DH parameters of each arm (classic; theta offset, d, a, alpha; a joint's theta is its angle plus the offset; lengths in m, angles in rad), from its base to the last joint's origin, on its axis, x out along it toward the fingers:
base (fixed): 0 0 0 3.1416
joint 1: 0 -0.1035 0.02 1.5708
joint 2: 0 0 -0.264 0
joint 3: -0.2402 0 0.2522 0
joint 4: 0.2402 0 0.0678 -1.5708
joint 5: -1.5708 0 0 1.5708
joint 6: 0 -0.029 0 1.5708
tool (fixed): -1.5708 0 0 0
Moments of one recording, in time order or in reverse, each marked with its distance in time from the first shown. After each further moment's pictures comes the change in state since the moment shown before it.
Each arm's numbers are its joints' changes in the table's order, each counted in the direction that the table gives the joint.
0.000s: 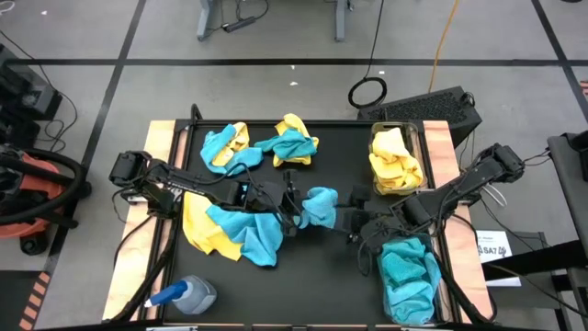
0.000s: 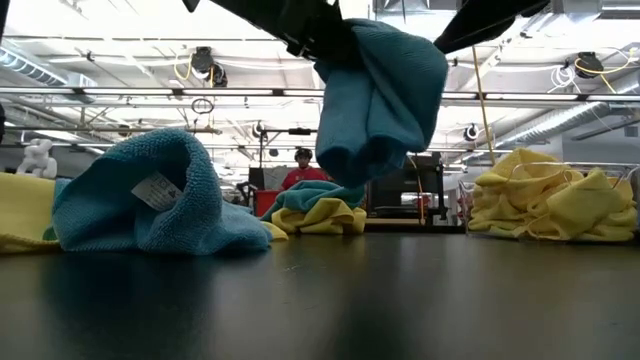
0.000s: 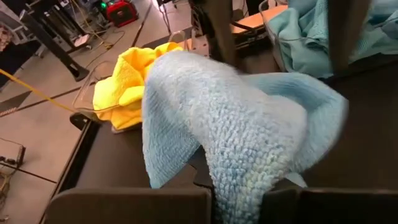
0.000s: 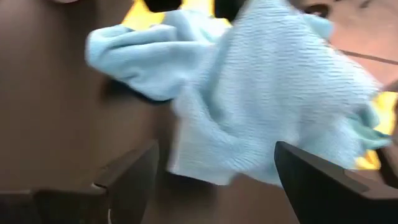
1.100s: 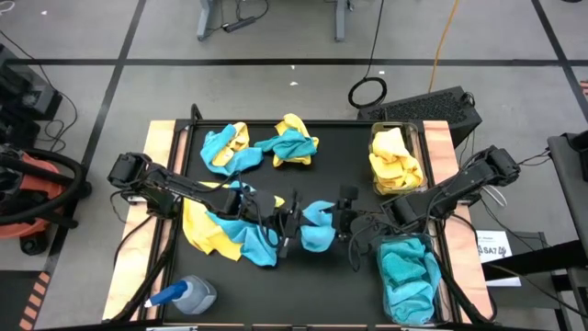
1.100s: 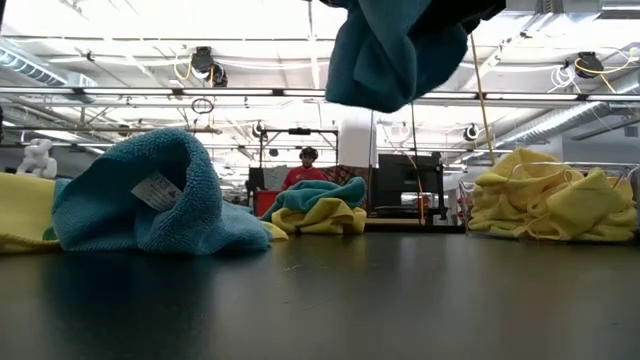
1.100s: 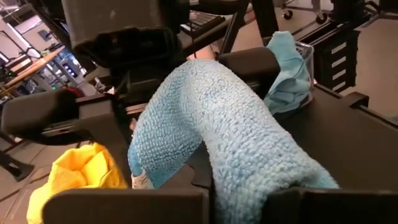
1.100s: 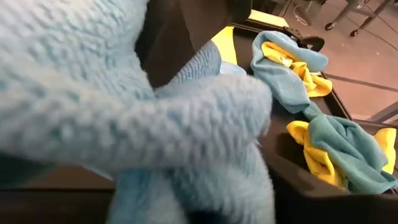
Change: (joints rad) left arm 0.084 0.000 0.000 -0.179 0.259 -0.157; right arm 0.059 0.076 0.000 -0.223 -0.023 0.129
